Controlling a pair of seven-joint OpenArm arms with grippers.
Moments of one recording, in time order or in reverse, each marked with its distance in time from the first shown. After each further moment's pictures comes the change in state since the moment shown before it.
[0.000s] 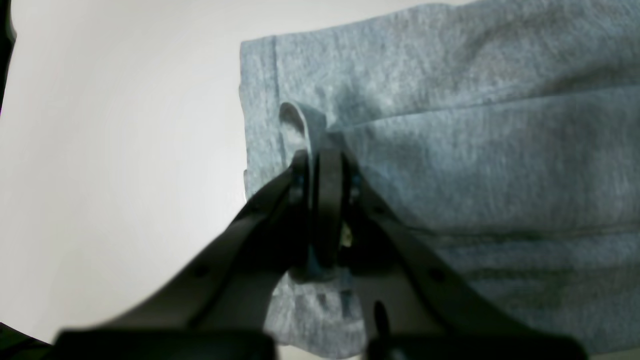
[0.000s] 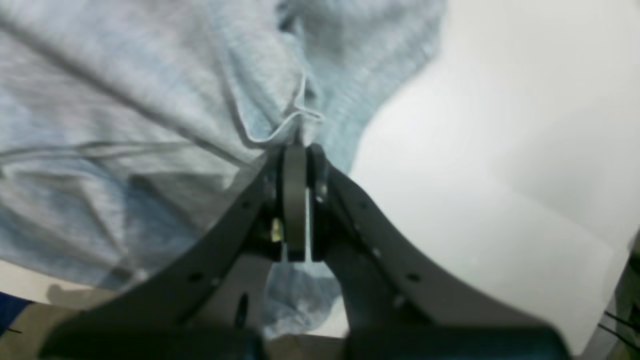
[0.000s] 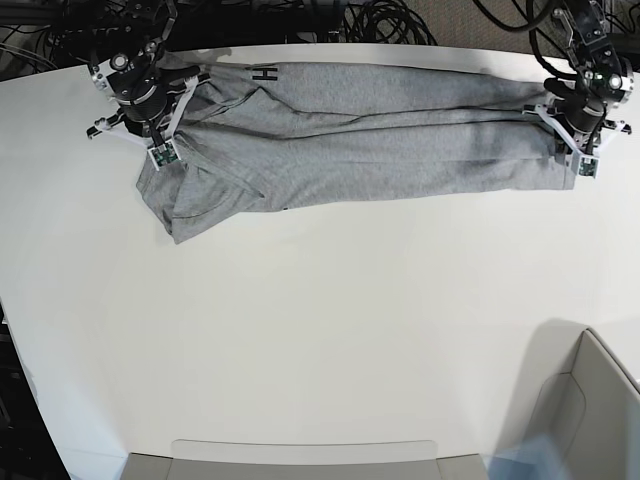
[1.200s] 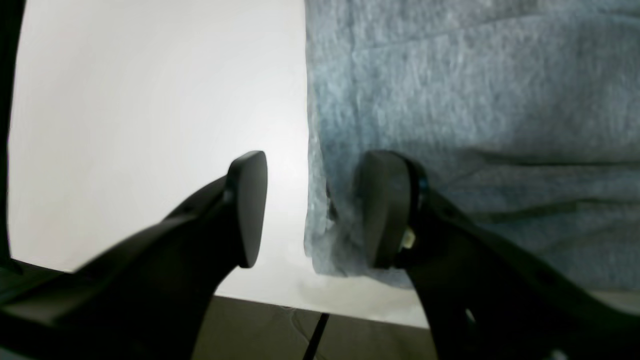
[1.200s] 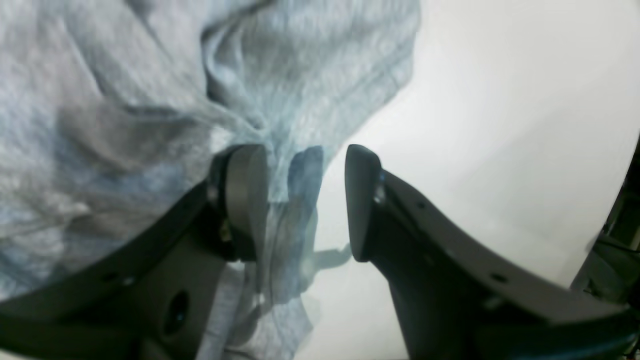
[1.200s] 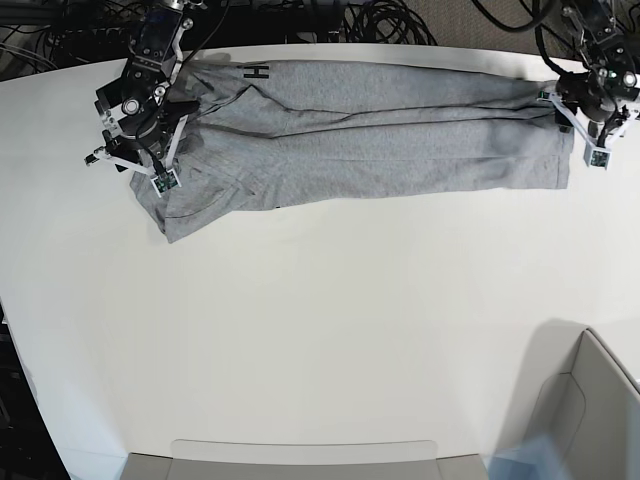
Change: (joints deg) left arm -1.0 -0.7 -4.5 0.9 -0.4 -2.8 12.3; right arm 9.7 0.6 -0.1 -10.8 -12.9 0.0 0.2
